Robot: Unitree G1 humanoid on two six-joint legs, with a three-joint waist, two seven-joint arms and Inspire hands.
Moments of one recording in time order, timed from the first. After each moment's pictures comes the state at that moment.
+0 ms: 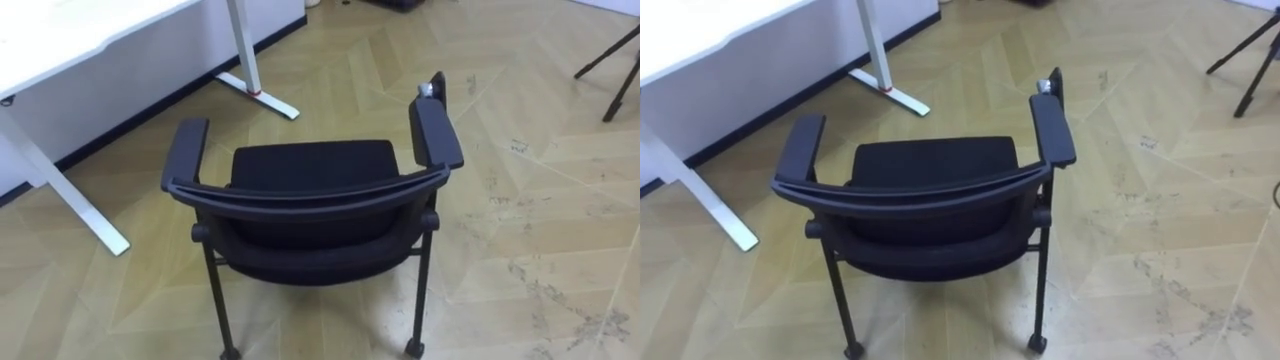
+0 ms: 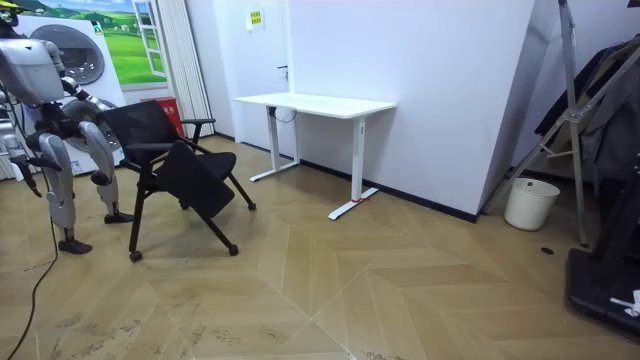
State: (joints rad) left arm 0.17 0.20 0.19 0.85 0.15 0.05 0.44; right arm 0.14 -0.23 -0.14 1.25 0.43 0.12 0.00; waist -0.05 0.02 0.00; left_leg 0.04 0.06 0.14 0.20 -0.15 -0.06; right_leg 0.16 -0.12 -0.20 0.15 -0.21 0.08
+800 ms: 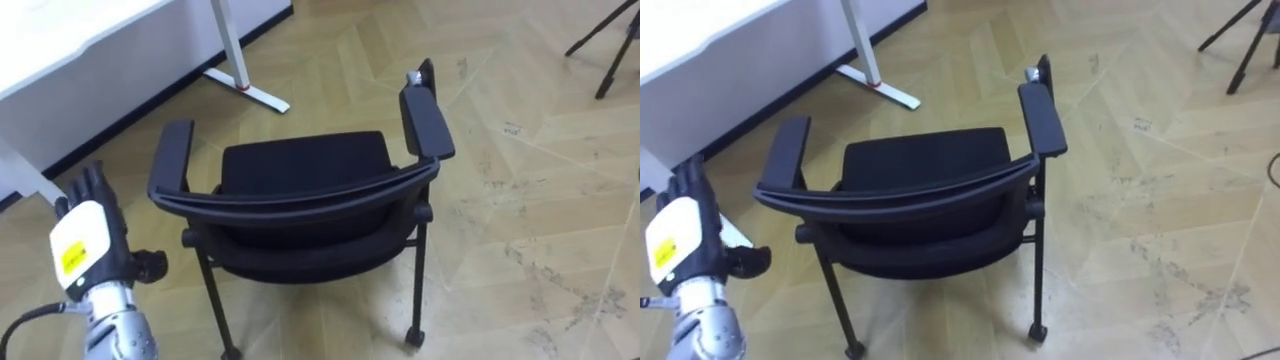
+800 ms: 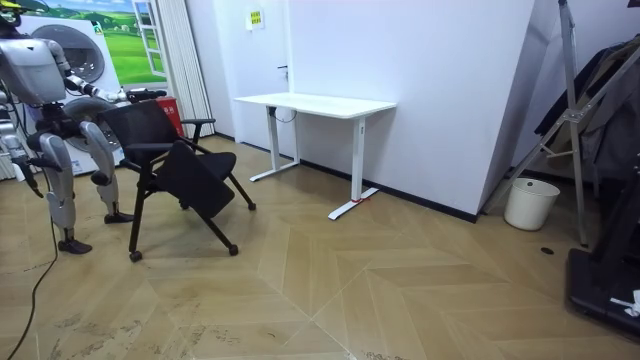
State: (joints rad) left arm 0.08 0.22 0.01 0.37 0.71 0.06 0.58; right arm 0.12 -0.24 -0.10 1.24 0.44 0.08 -0.01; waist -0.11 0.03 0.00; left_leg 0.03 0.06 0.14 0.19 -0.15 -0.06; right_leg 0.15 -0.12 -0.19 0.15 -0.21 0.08
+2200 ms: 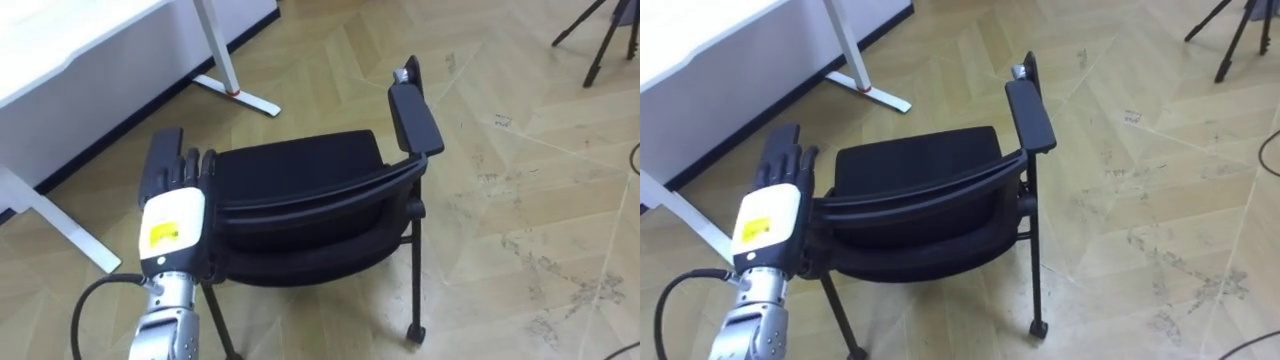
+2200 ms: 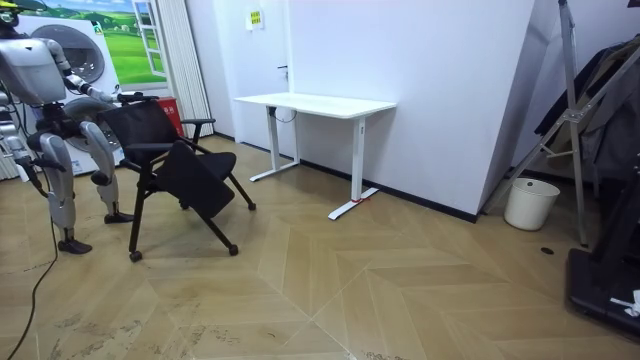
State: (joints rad) left arm 0.08 0.23 -0.22 0.28 1.00 0.12 0.45; right arm 0.08 -0.24 -0.04 1.30 0.47 0.06 0.01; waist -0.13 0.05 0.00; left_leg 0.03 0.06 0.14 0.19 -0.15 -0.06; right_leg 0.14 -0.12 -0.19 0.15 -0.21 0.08
